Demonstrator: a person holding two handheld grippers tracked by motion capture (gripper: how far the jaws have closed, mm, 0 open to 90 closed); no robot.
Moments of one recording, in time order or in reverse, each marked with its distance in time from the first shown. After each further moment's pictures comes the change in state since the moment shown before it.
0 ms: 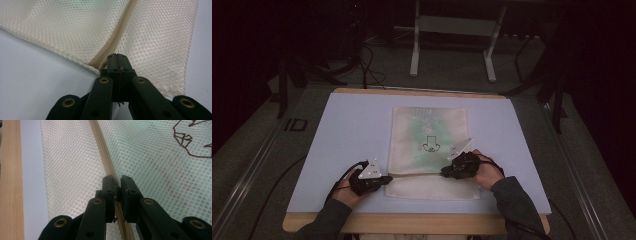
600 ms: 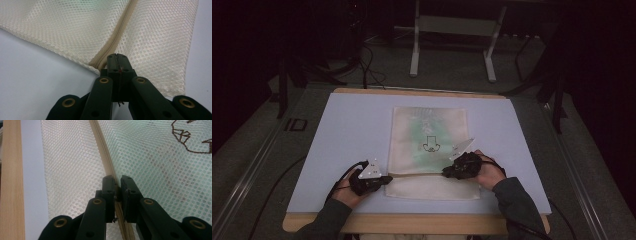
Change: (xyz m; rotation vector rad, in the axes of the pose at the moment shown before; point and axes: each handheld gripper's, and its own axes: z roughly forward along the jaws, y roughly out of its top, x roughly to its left) left arm 0.000 0.000 0.000 0.000 0.000 0.000; right arm -0.001 -0.004 -0.003 -0.004 0.001 0.008
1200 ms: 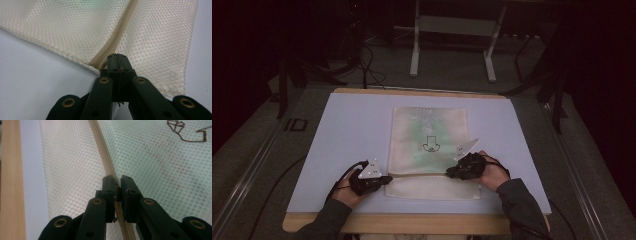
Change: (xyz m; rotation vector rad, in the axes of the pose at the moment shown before) left arm 0.000 0.000 0.000 0.000 -0.002 -0.003; right arm -0.002 -0.011 -0.006 0.001 -0.006 0.016
